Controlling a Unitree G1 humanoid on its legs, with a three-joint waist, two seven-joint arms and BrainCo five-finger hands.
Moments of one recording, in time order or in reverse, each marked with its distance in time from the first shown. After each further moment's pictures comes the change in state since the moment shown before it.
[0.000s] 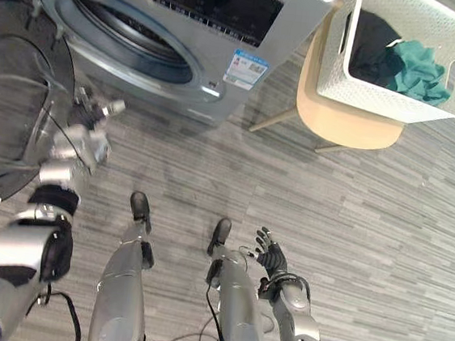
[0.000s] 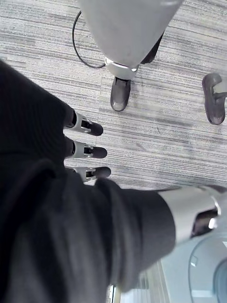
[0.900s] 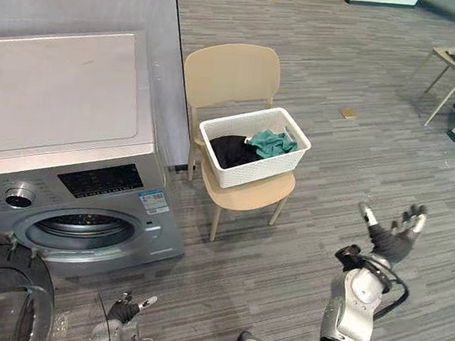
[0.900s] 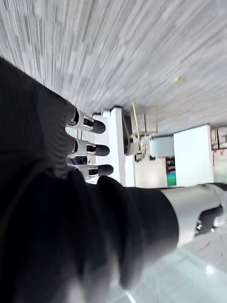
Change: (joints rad) left arm 0.787 -0.330 -0.117 0.042 0.059 -0.062 0.015; right arm -0.060 0.093 -0.554 -0.561 -0.189 -0.098 -0.494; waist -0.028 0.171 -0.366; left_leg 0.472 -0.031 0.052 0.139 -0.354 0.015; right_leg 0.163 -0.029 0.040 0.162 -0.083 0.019
